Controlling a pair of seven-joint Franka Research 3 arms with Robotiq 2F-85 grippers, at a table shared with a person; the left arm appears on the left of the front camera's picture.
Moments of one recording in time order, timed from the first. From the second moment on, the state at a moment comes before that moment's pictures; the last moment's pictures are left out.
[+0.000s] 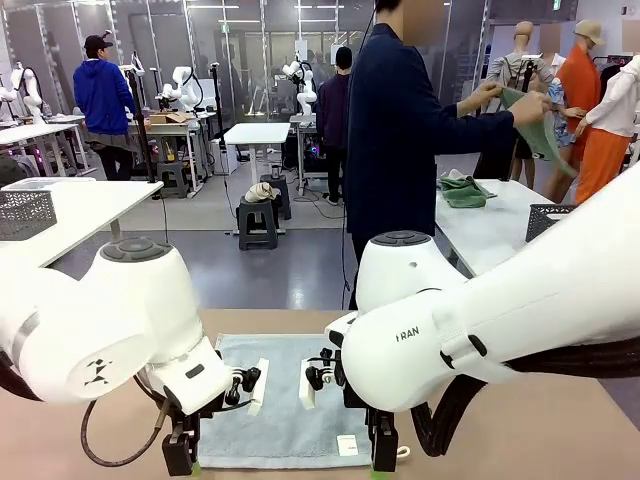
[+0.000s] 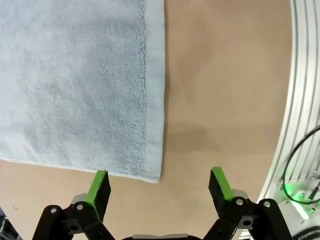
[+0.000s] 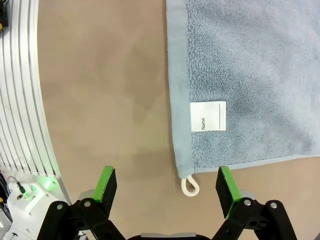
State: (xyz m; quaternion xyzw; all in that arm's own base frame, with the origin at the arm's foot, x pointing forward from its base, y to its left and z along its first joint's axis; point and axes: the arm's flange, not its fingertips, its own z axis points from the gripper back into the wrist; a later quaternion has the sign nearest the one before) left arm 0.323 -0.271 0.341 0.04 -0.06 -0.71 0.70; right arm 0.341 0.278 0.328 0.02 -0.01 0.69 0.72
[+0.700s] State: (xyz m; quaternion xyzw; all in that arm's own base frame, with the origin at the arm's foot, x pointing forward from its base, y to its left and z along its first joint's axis) left arm 0.340 -0.260 0.304 0.05 -0.04 -0.71 0.70; right arm 0.355 0.271 0.306 0.02 0.00 0.68 0.73
